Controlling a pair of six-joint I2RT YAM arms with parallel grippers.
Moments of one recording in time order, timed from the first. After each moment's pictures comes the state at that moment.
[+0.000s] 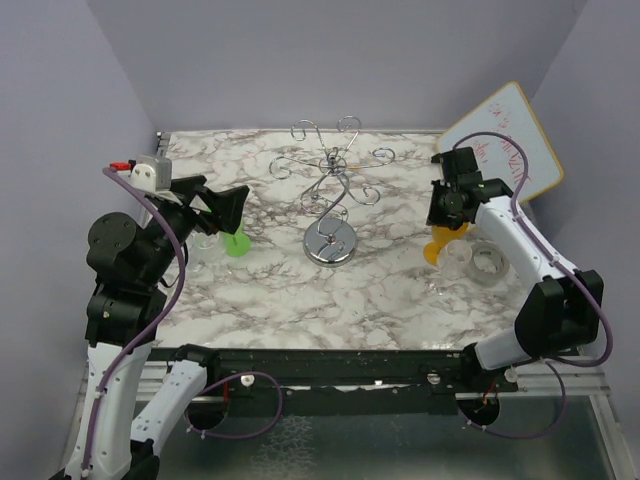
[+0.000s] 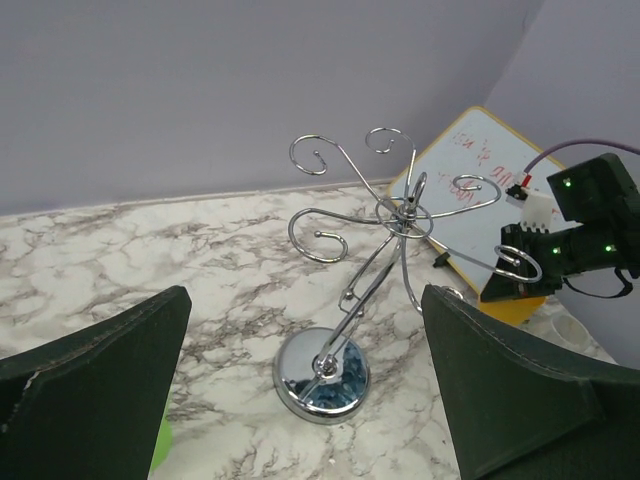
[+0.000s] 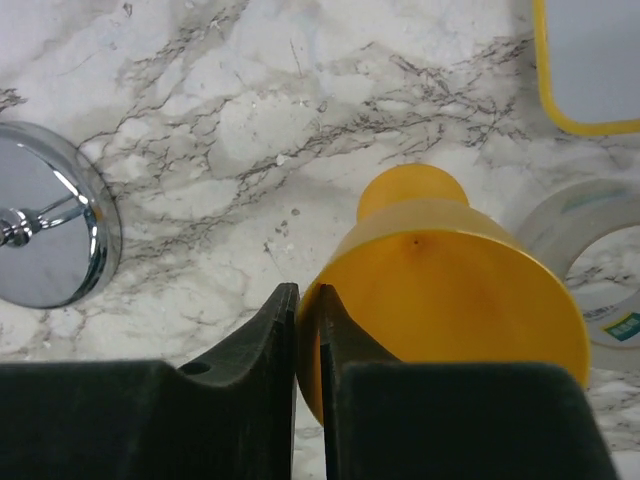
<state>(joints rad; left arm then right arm) -0.21 0.69 1.17 -0.37 0.24 -0.28 0.21 1.46 1.25 -0.78 0.07 0.38</state>
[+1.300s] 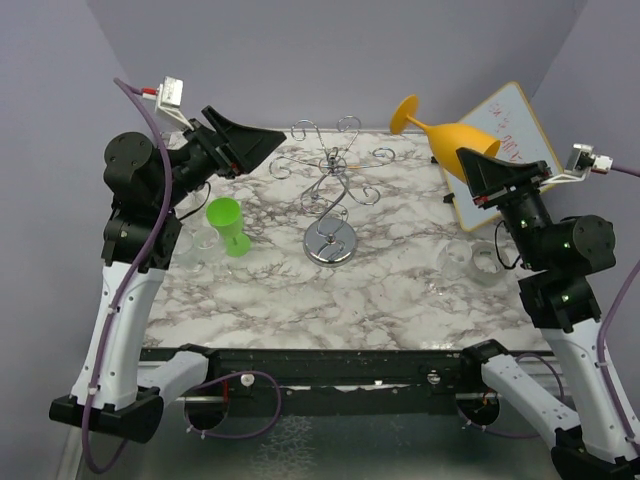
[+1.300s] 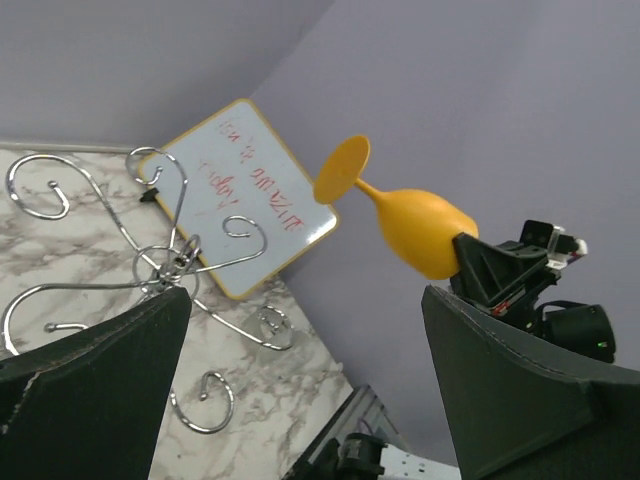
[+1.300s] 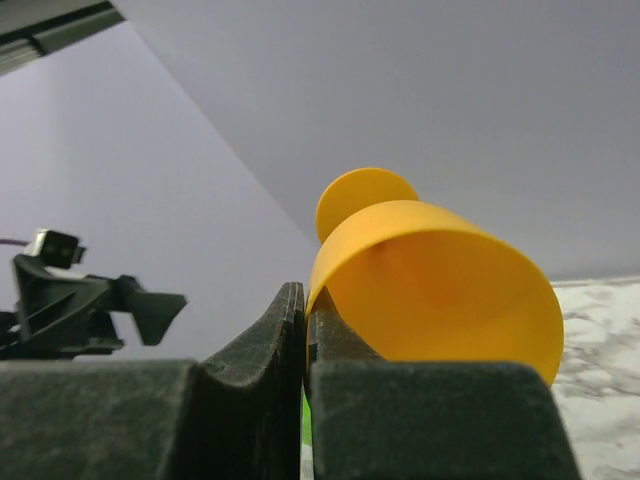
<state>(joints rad) -0.21 1.04 1.44 -0.25 0.57 -0.85 0.30 0.72 1.08 0.02 -0.07 0.66</state>
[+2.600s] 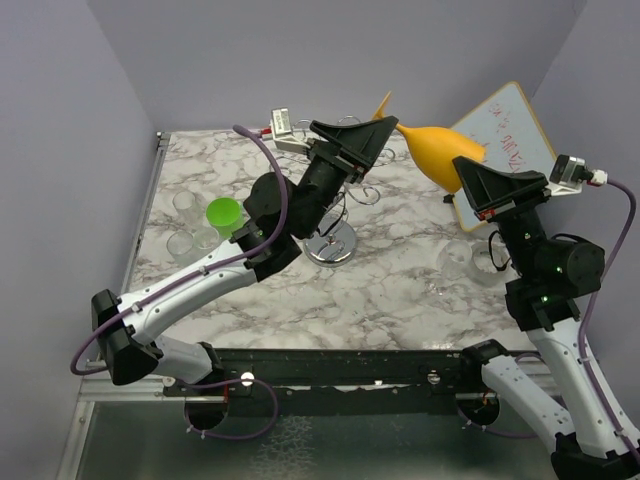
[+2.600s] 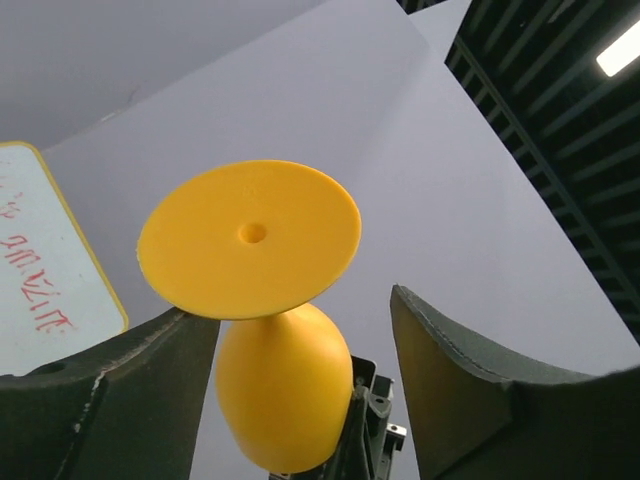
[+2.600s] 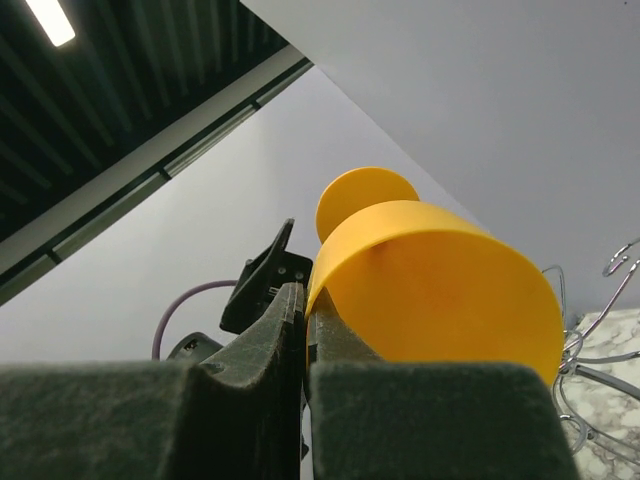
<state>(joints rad) -0.99 1.35 1.37 0.47 -0.32 -1.10 0.30 0.69 0.88 0.47 -0.23 1.15</state>
